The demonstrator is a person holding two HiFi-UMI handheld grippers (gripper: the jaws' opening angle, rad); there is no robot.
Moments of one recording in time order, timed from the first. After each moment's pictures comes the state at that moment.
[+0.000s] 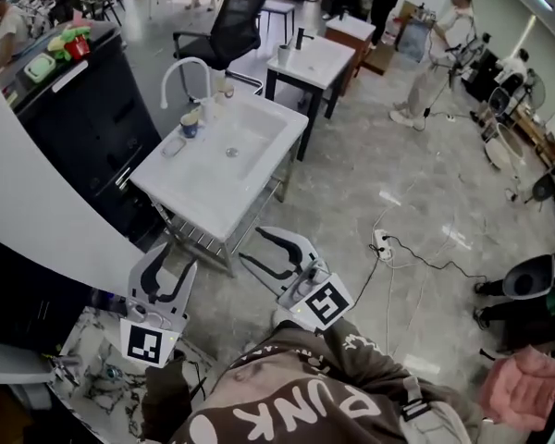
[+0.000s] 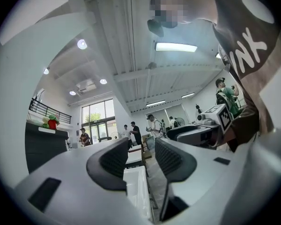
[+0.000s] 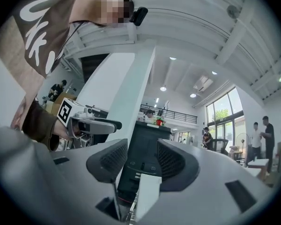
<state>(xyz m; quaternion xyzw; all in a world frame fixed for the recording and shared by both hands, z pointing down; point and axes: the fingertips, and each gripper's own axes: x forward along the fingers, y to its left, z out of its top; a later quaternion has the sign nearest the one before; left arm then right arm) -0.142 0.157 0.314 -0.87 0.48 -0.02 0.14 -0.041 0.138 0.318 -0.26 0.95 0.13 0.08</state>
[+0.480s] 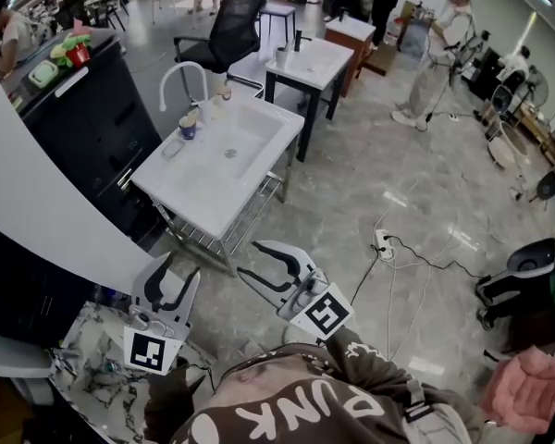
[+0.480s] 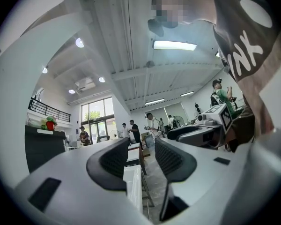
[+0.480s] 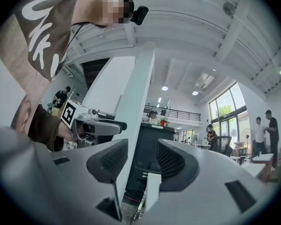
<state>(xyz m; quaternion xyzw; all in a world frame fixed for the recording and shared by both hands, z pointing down) -0.105 0.191 0.306 -0.87 0.48 -0.04 0.13 -0.014 0.180 0.314 -0.23 0.96 0.12 0.08</state>
